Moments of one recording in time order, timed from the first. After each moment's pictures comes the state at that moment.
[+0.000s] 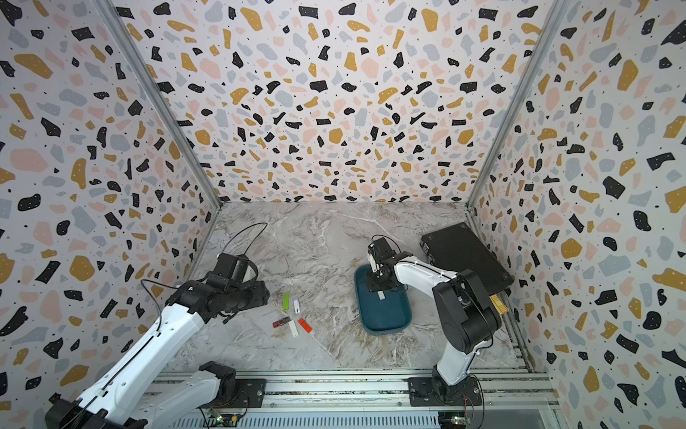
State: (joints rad) left arm -0.33 1.01 0.85 -0.93 0.00 -0.51; right arm 0.52 1.71 1.05 -0.53 -0.12 0.25
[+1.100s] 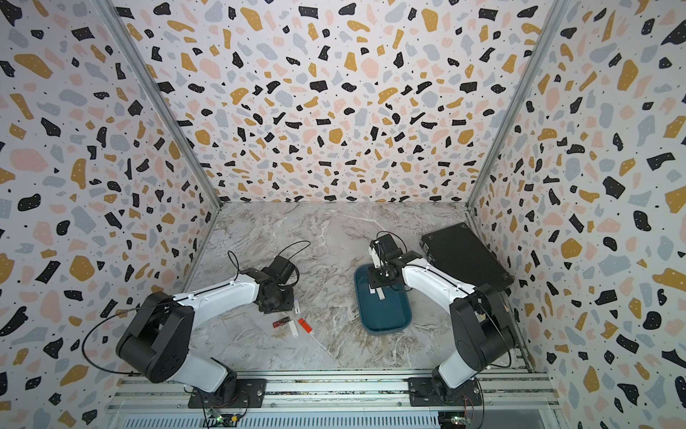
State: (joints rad) left arm -0.48 1.54 0.82 -0.66 -0.07 -0.56; right arm 0.53 1.57 1.04 -0.56 -0.13 0.24
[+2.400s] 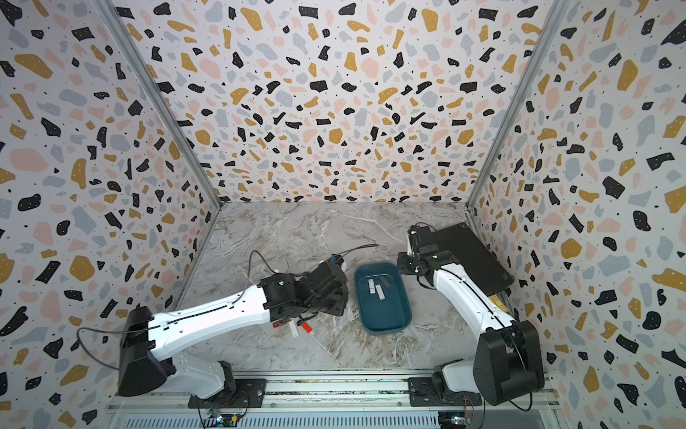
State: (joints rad) left arm -1.12 1.51 1.31 -0.76 -0.16 -0.74; right arm 0.24 1.33 0.98 -0.60 0.01 0.30
